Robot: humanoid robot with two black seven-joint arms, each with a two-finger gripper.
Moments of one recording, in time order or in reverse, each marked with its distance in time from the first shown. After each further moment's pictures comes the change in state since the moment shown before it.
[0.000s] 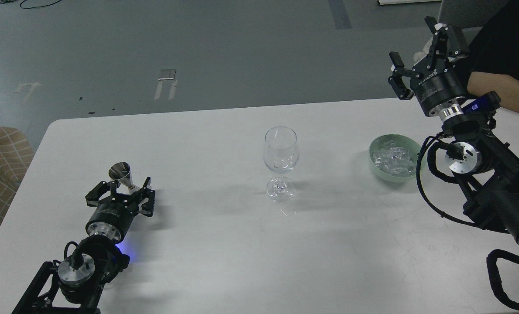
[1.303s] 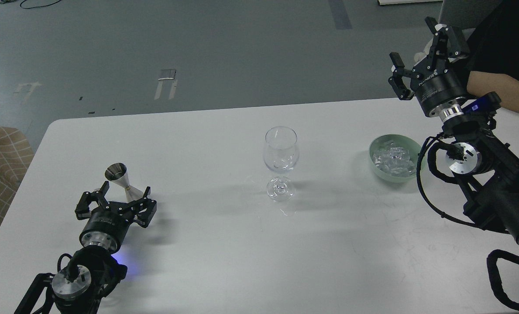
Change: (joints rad) left arm 0.108 -0.003 0.004 -0.190 -0.013 0.128 -0.063; right arm -0.001 0.000 0.000 -0.002 0.000 0.000 0.002
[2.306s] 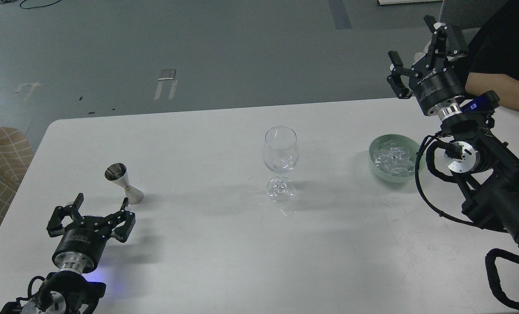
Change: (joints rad) left arm 0.181 0.071 -0.035 -0.166 -0.032 -0.045 -0.040; right arm 0.006 0.006 0.000 -0.001 0.000 0.000 0.001
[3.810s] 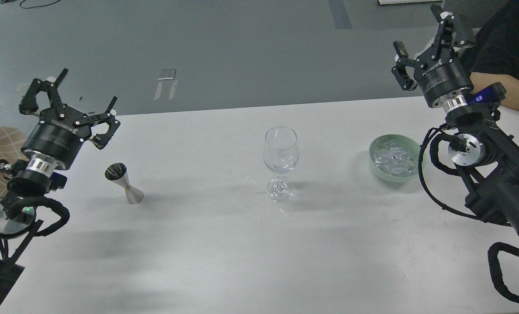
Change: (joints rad) left arm -0.415 0.413 0.241 0.119 -0.003 -0.229 -0.094; right arm 0.021 -0.011 0.007 -0.002 0.002 0.000 0.000
